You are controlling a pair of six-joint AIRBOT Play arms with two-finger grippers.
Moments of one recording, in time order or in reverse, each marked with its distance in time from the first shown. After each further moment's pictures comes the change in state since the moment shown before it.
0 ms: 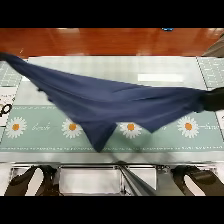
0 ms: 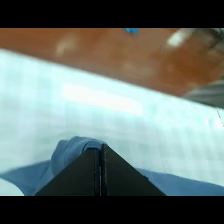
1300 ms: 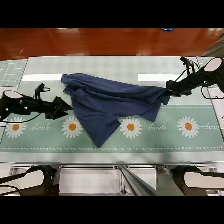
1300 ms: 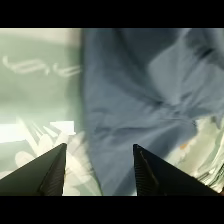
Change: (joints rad) left arm -0.148 -0.632 -0.265 0.013 -0.090 -0.003; right arm -0.252 -0.724 0.054 0.386 -0.219 -0.204
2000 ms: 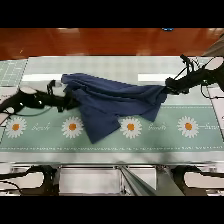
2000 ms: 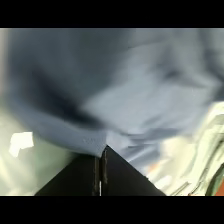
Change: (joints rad) left arm -0.137 -0.084 0.143 -0.146 0.074 0.017; right arm 0.000 0.010 0.031 0.089 0.024 -0.009
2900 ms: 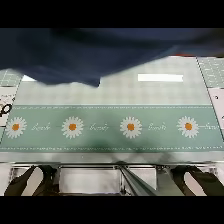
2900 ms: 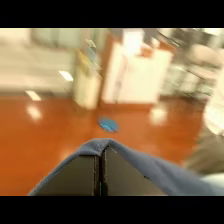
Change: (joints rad) left arm 0.441 0.674 1.048 0.040 -0.171 -0.116; right arm 0.005 0.689 0.571 -0.075 0.197 0.035
